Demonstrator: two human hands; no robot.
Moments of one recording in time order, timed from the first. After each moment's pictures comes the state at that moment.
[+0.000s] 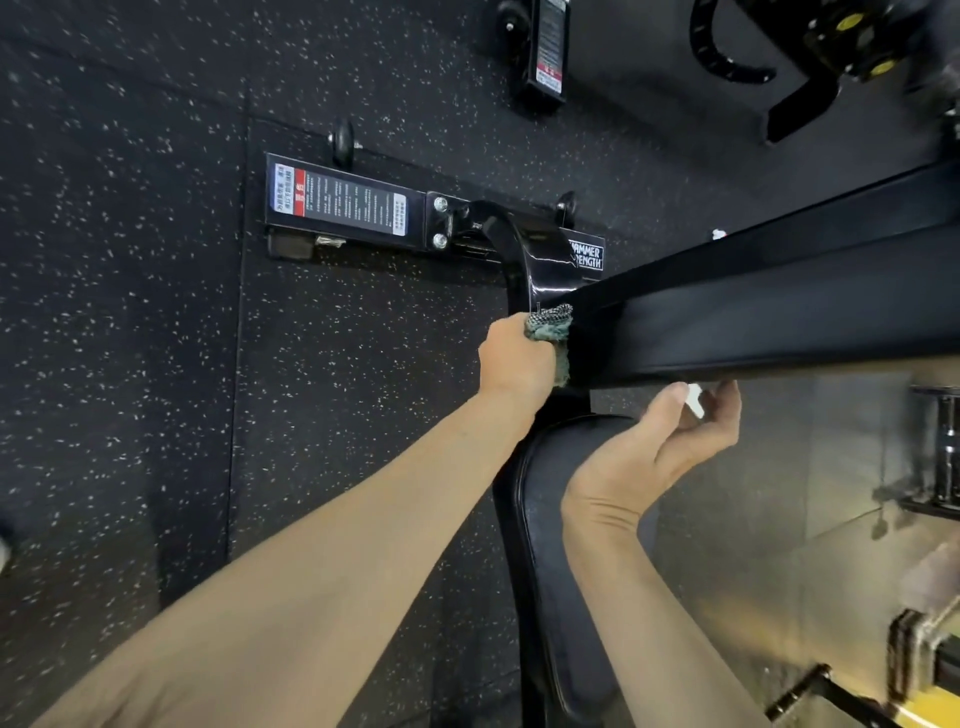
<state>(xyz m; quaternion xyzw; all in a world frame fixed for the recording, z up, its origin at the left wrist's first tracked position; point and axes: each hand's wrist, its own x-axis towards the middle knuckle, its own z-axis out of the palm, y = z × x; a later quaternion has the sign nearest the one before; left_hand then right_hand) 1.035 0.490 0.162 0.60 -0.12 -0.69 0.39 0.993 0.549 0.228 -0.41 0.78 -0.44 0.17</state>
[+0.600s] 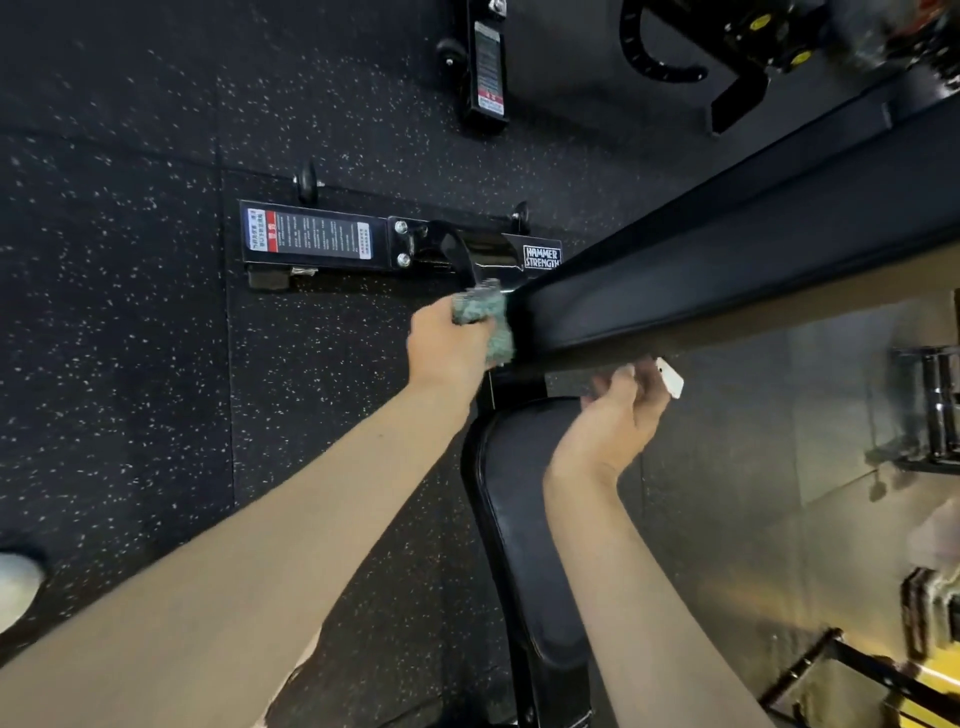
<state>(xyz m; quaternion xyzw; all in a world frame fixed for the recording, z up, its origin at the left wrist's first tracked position) 1.070 0.505 0.241 0.59 -0.09 -0.67 0.44 0.978 0.529 0.279 -0.24 0.79 -0.51 0.24</state>
